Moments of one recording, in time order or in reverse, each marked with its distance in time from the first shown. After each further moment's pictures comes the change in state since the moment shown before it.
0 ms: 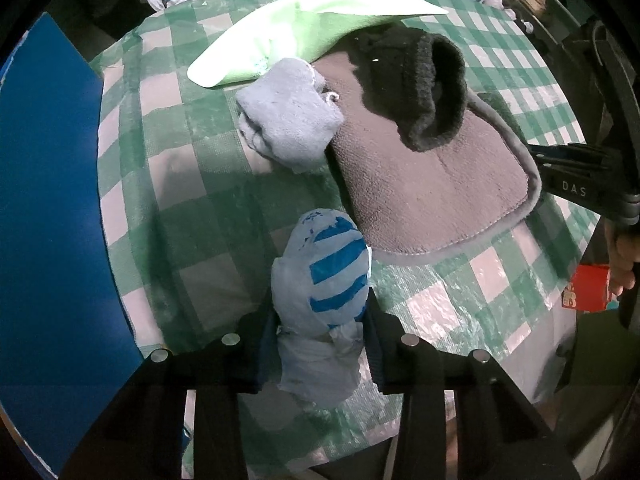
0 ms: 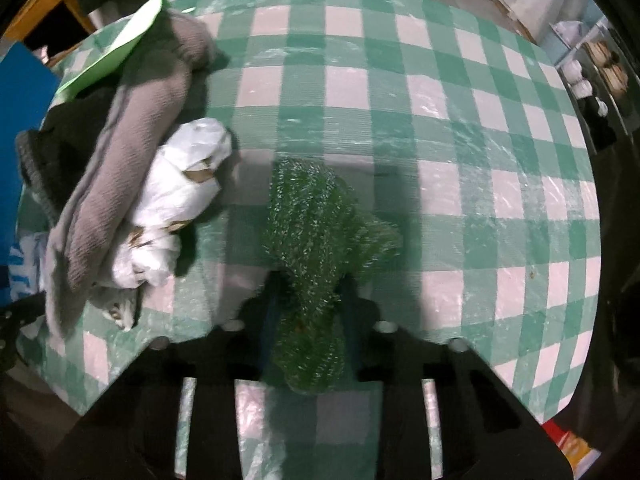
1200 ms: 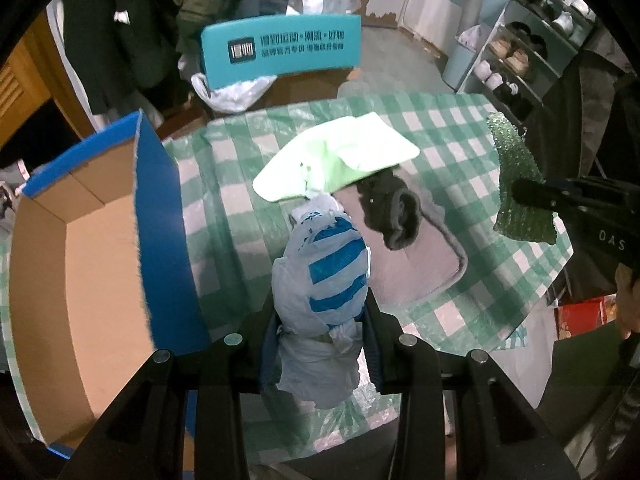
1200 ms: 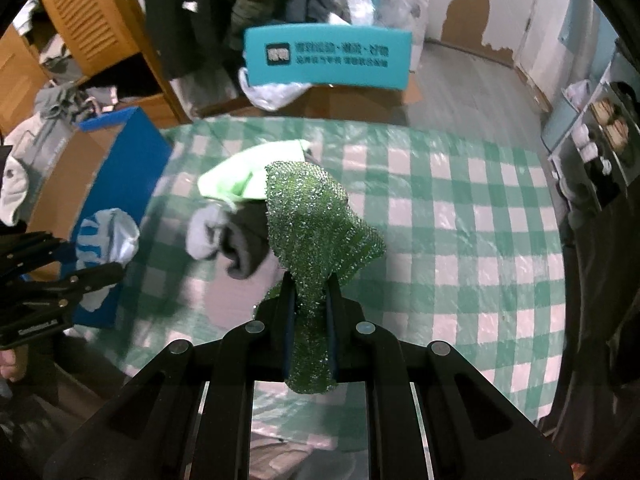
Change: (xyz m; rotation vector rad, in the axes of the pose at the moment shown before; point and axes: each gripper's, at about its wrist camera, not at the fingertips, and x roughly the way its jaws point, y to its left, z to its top) left arm -0.113 0.019 -0.003 -0.011 -0.272 0.024; right arm -0.147 0.031 0.003 -0.075 -0.267 0.126
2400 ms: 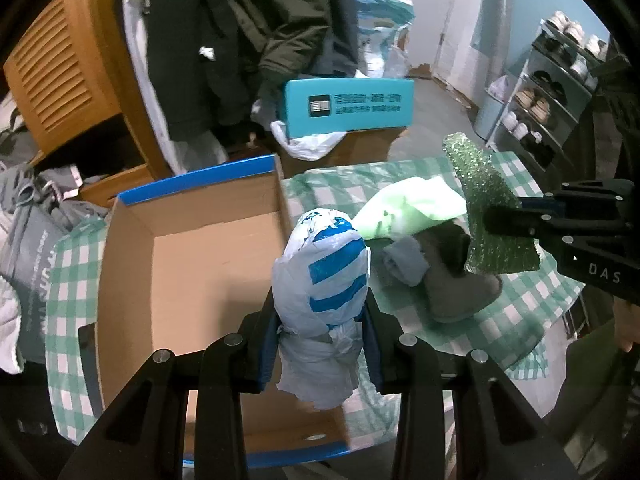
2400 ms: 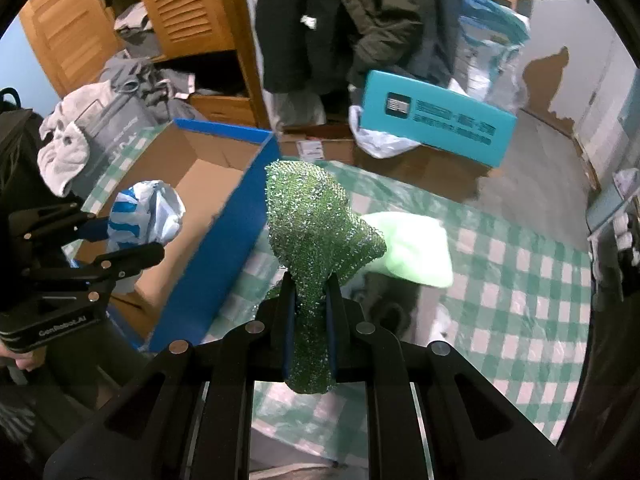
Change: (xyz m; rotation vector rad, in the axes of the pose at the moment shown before) left arm -0.075 0.081 -0.020 -0.069 -0.172 0.105; right arm -0.011 0.138 0.049 -0.217 -0.053 0.120
